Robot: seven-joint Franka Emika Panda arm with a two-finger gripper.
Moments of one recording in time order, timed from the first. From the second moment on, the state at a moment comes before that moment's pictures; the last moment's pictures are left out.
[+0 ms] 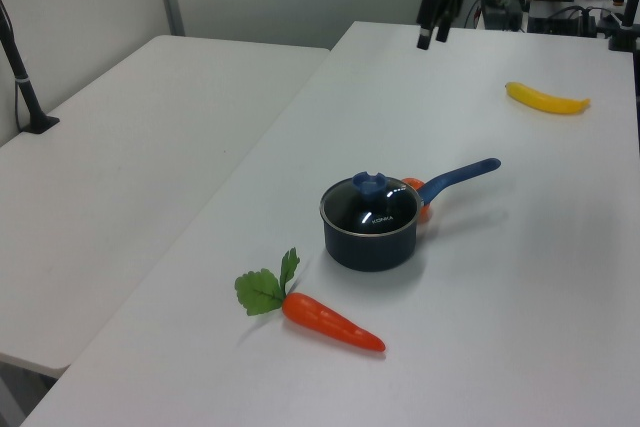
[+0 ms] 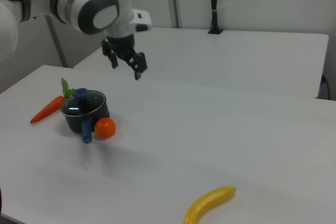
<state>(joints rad) 0.16 0.22 -0.24 -1.52 0.30 1.88 -0.08</state>
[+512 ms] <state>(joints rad) 0.24 0.27 -0.11 -1.47 0.31 2.00 -0.01</state>
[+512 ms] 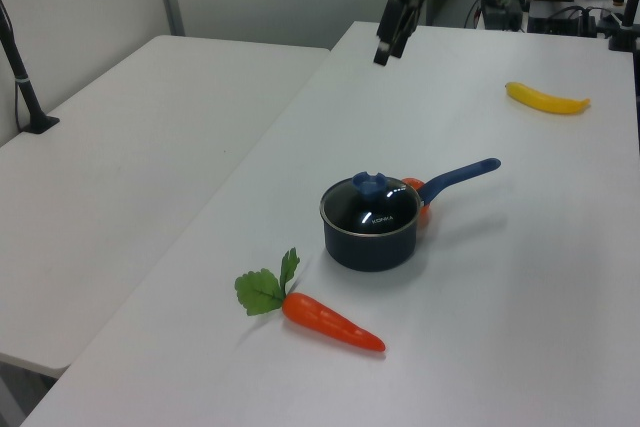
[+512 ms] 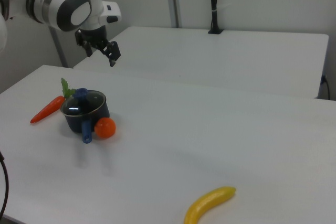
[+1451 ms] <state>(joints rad) 0.39 0.39 -0.08 -1.45 0.22 2.10 -0.01</state>
